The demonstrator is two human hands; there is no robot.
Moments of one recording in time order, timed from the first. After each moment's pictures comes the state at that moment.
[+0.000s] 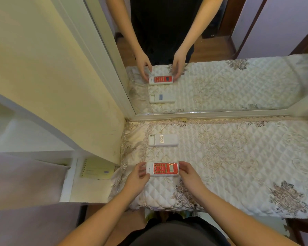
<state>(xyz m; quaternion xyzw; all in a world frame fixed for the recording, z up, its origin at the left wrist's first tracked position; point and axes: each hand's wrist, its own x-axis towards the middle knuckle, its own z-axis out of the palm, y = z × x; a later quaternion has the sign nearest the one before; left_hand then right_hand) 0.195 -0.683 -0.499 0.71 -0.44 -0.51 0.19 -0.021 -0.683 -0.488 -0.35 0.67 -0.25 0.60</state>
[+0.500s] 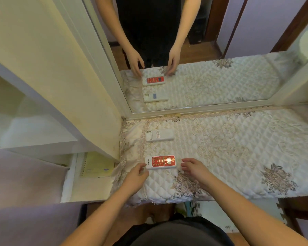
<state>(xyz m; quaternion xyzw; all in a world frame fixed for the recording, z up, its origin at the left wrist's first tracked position) 0.199 -0.666 -0.474 0.70 -0.53 -0.47 0.10 -0.045 -0.667 -0.472 -0.28 0.69 -0.23 0.62</state>
